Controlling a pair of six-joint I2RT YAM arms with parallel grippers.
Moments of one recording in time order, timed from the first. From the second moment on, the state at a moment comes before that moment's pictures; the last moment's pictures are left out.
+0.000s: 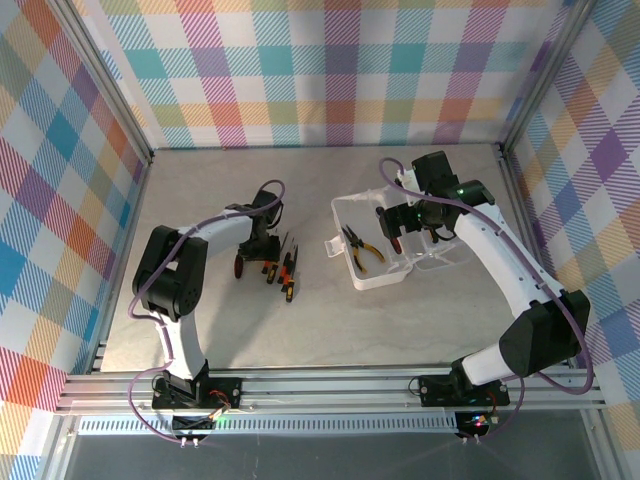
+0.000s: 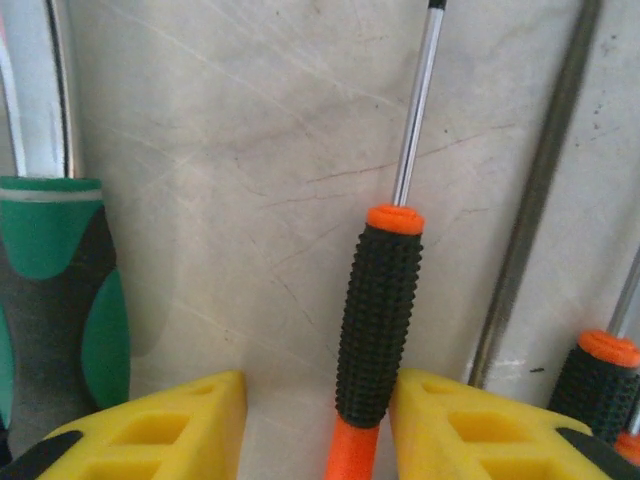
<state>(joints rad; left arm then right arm) -0.38 1.90 1.23 -0.69 -0.08 -0.34 0.37 1.45 1.40 -0.98 0.00 -0.02</state>
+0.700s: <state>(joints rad) -0.36 1.91 1.27 -0.71 -0.09 -0.31 0.37 1.45 1.40 -0.98 -0.01 -0.03</state>
